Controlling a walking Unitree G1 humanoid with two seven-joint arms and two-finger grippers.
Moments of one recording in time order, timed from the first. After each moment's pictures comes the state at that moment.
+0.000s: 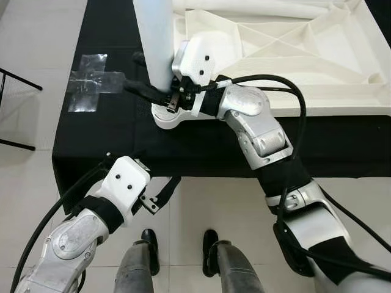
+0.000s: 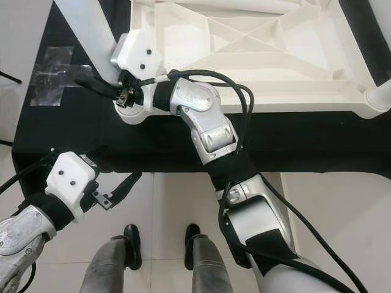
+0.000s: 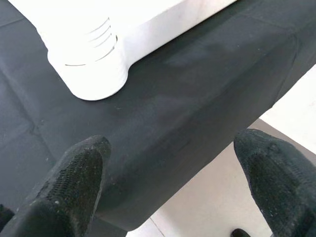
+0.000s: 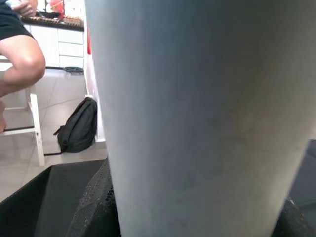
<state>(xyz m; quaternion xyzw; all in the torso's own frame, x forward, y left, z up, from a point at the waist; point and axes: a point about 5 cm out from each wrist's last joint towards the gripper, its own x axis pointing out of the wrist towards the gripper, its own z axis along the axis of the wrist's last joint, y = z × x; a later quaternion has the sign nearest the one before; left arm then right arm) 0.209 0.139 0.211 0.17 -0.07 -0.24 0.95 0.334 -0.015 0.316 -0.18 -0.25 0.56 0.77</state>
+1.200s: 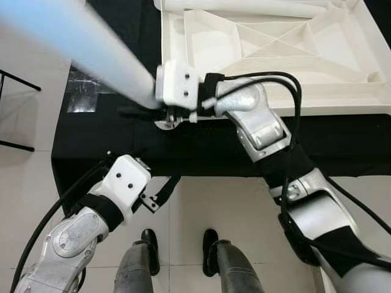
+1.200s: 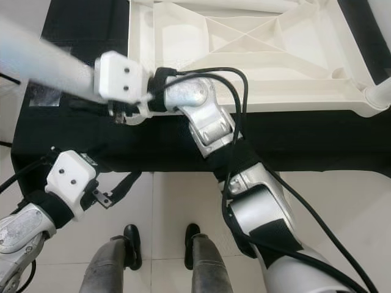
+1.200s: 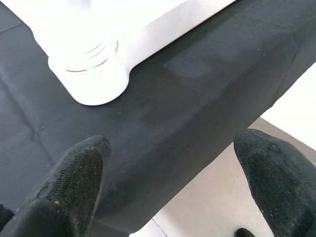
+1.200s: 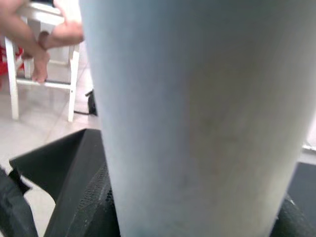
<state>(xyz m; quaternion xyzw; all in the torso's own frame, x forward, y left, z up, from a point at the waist) 0.211 0.138 0.213 0.18 -0.07 -0.24 0.95 0.332 -0.005 0.320 -0.28 -0.23 0.61 0.70</state>
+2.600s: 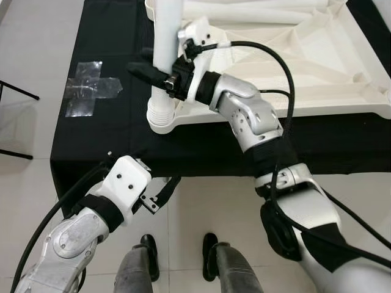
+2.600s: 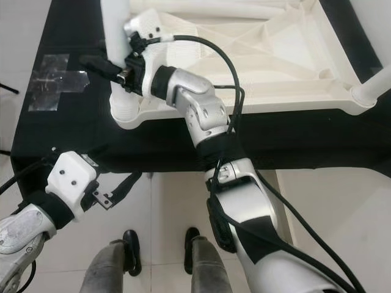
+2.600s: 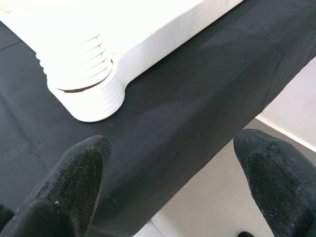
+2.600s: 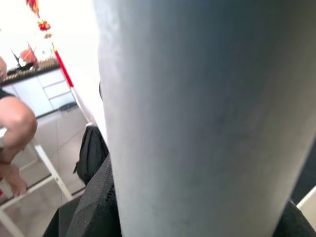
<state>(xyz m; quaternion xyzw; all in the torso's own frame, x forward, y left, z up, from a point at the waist) 0.210 0.138 0.211 0.18 -0.07 -0.24 0.95 0.369 -0.021 0.303 0.01 -0.11 0.52 0.84</state>
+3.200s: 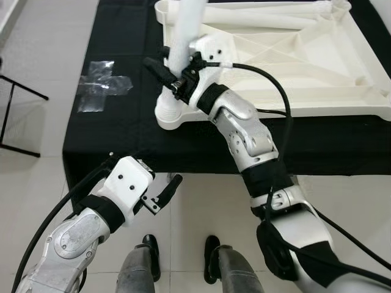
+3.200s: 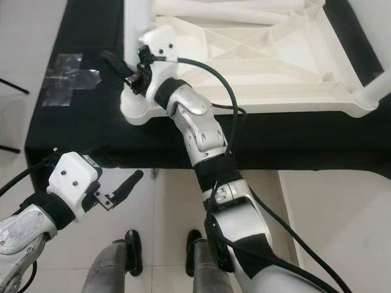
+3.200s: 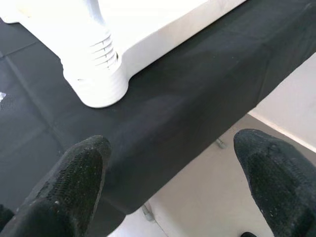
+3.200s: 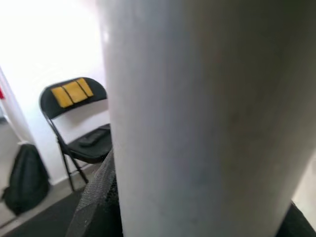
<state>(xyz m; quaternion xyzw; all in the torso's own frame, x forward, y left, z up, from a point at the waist) 0.210 0.136 0.211 0.18 -0.07 -0.25 0.95 0.368 -0.032 0.288 -0.01 -0.18 0.37 0.91</state>
